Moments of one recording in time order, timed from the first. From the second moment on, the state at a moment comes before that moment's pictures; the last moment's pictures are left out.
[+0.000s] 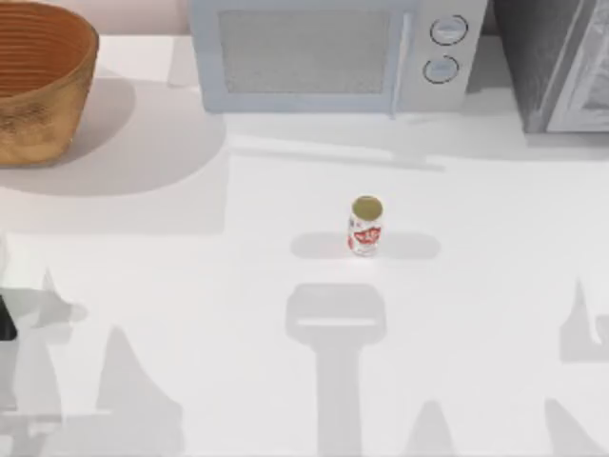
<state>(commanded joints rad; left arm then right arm) 0.38 1.51 -0.03 1.35 0.40 0.10 0.00 0.00 0.00 0.00 0.00 0.00</state>
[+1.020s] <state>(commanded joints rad) 0.49 2.02 -0.02 1.77 0.52 0.13 0.00 0.00 0.00 0.00 0.00 0.00</state>
